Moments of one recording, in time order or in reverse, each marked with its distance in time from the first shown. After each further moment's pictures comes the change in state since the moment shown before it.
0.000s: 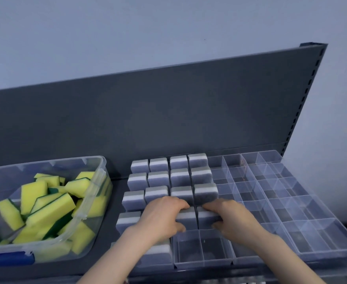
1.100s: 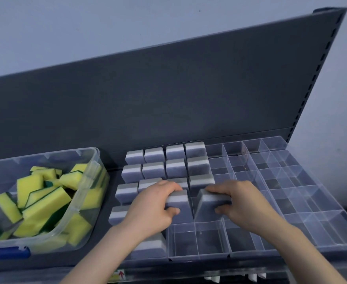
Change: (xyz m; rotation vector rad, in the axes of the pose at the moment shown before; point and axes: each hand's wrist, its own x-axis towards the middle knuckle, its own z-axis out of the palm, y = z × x) left_hand -0.007 0.008 -0.012 -0.238 0.166 -0.075; right_hand -0.006 0.018 -0.028 0.230 0.139 0.016
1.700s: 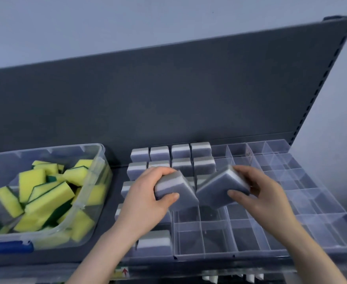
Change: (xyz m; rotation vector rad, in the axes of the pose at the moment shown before) left_hand -0.020 -0.007 -0.023 -0.323 0.326 0.003; right_hand -0.015 -0.002 -0.001 0.392 0.344 0.033
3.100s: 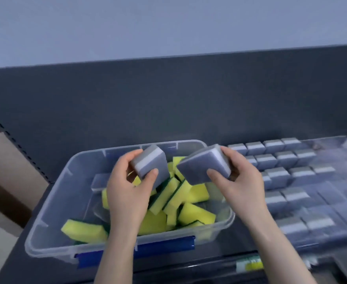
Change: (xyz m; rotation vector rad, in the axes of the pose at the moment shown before) left_hand -0.046 -0.250 -0.264 -0.420 0.428 -0.175; right_hand -0.004 -0.224 0.347 -0.061 0.323 -0.014
